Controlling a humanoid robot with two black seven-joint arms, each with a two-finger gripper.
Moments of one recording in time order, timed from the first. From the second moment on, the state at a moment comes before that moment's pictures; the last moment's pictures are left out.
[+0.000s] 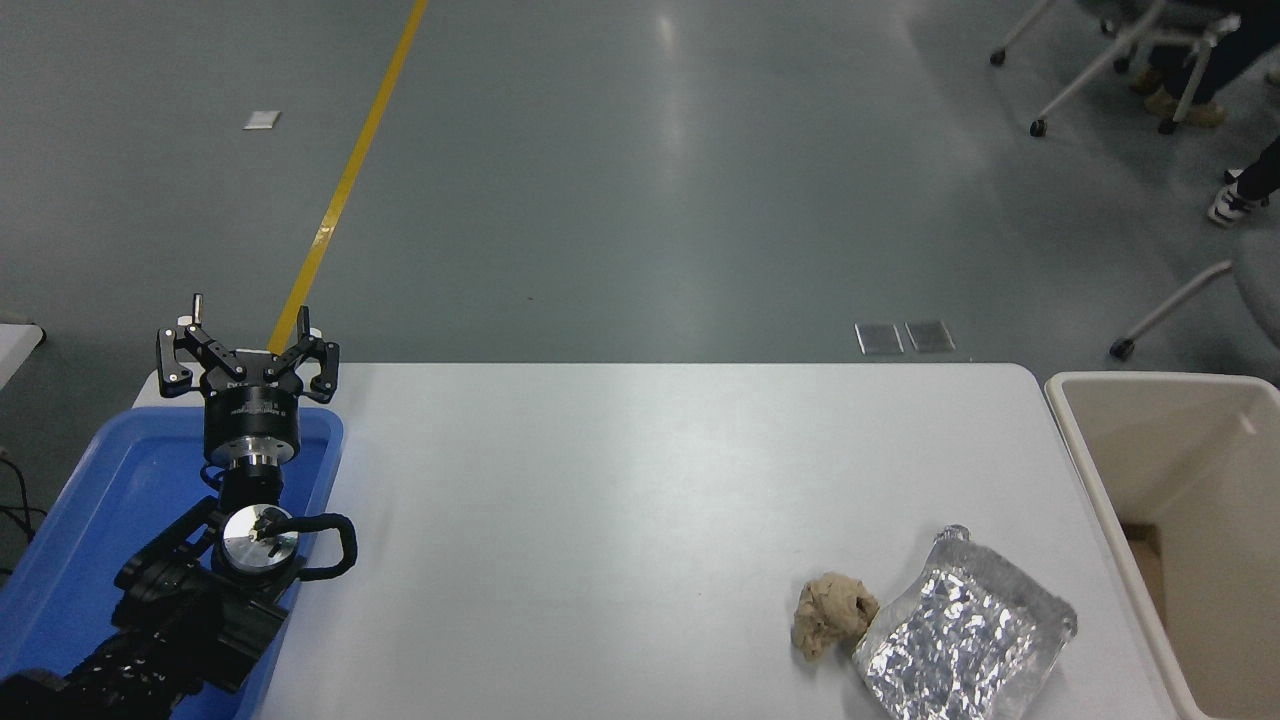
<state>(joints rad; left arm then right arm) -0.58 0.13 -1.10 -0.42 -0.12 -0.58 -0.59 1.31 -1.07 -1.05 0.78 -0.30 0.02 -0.10</state>
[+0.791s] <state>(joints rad) -0.58 0.13 -1.09 -0.42 -0.12 -0.58 -0.59 0.70 -0.58 -0.87 0.49 0.04 -0.25 -0.11</state>
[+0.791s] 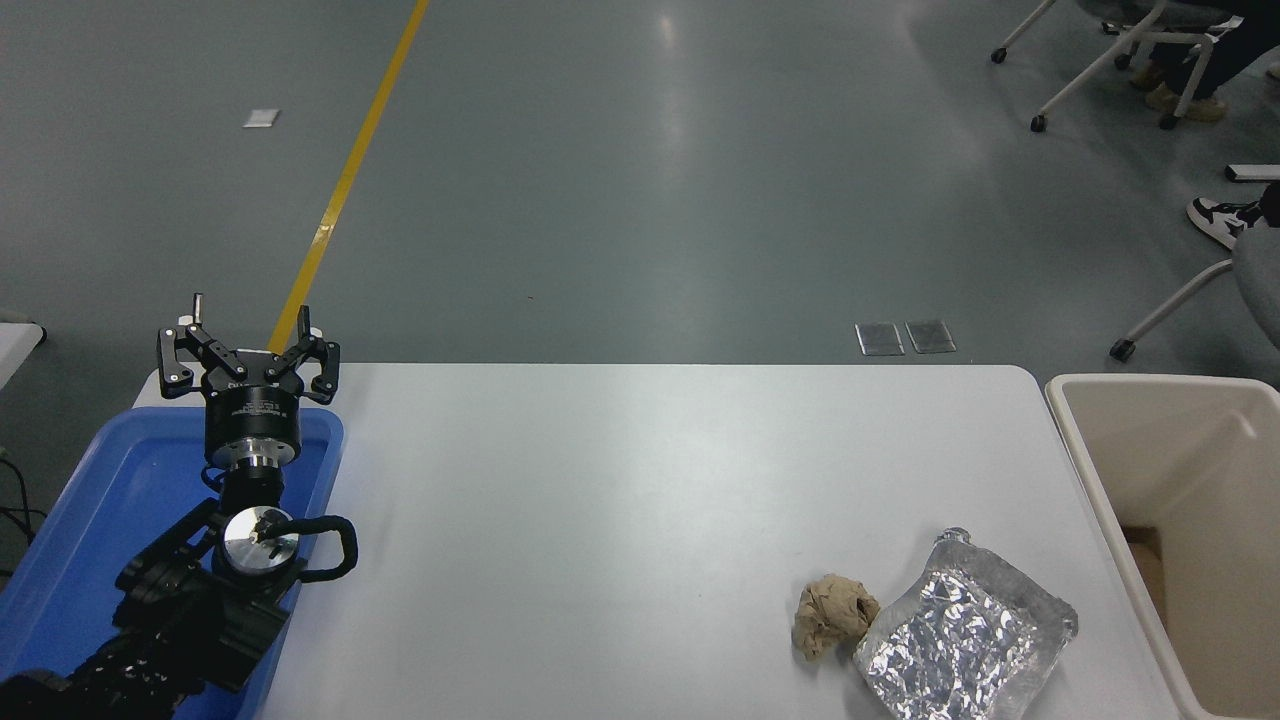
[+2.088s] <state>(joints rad) -0.58 0.13 -1.09 -0.42 -0.12 -0.59 -0.59 1.67 -0.68 -1.15 1.14 -0.33 -0.02 -0.10</state>
